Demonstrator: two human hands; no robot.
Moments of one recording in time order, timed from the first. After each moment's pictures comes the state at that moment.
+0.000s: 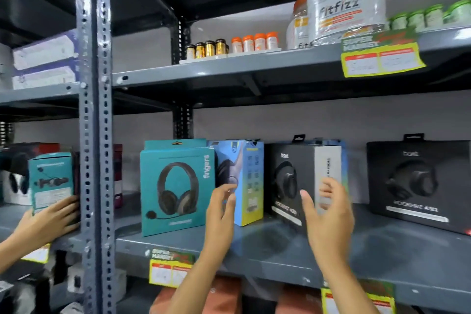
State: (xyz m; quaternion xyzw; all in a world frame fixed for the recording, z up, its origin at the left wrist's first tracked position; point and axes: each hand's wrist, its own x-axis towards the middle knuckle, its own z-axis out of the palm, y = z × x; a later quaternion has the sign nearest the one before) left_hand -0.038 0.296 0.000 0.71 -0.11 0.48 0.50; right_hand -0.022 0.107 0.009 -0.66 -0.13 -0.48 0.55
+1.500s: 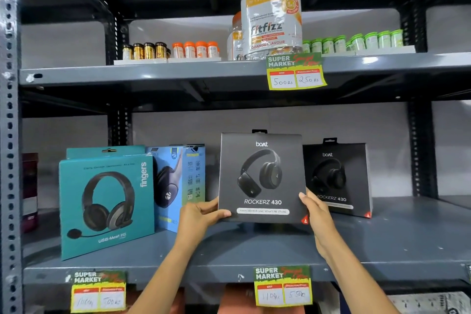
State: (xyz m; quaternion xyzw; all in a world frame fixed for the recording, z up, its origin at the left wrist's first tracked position) left_hand 0.007 0.237 0.005 0.75 -0.15 0.26 0.59; right_hand 0.031 -0.033 0.002 -0.60 -0.12 -0.18 0.77
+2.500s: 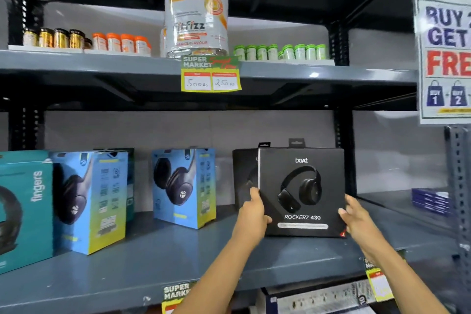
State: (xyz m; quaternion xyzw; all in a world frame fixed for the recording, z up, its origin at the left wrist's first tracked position) left_hand 0.029 -0.037 0.028 0.89 -0.17 0.17 0.38; right_hand 0.010 -0.287 -0.015 -0.74 -0.01 -0.29 0.61
